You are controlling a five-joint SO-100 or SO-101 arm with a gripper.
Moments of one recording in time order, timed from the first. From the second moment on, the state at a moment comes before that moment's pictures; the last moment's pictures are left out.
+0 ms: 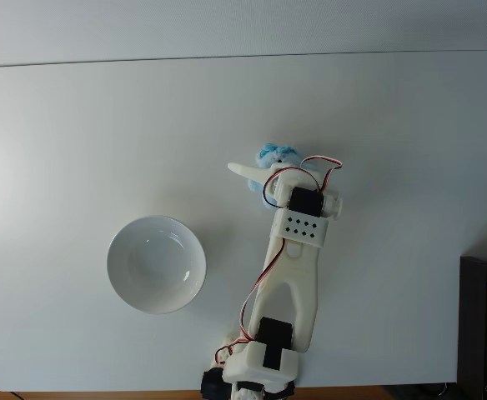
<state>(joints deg) 14.4 51.9 67.2 63.5 93.3</state>
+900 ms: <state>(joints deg) 13.4 51.2 67.1 63.4 92.8</state>
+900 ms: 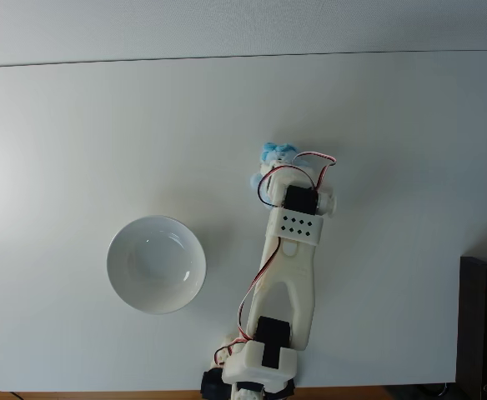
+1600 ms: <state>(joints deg) 13.4 51.8 67.1 63.4 92.7</state>
